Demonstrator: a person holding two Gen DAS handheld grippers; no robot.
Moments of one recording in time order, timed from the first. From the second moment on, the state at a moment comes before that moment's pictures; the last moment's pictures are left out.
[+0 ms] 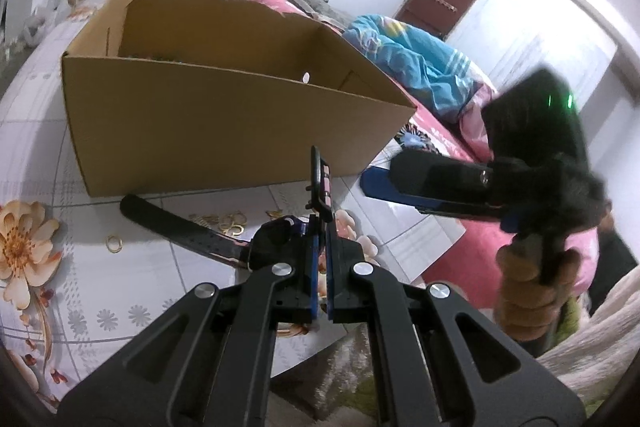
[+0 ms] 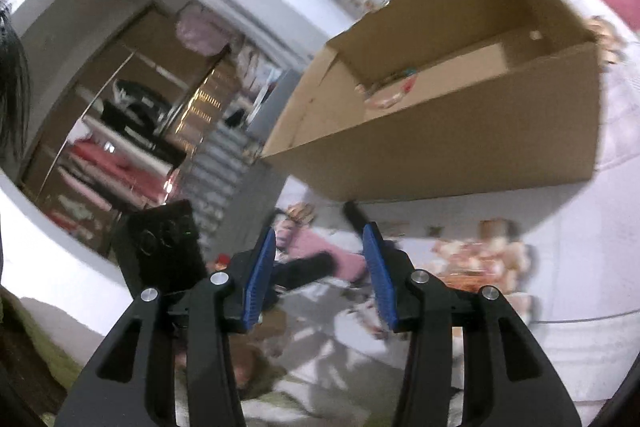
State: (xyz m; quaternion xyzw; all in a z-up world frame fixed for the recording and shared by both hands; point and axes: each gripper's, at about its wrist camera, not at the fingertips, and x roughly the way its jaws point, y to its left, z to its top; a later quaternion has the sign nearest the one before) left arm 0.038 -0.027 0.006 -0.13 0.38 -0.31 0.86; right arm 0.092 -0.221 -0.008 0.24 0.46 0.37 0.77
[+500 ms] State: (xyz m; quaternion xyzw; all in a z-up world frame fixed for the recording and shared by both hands) left arm 0.016 -0.068 0.001 -0.02 0.32 -0.28 0.90; right arm 0.092 -0.200 -0.005 0.16 0.54 0.25 0.79
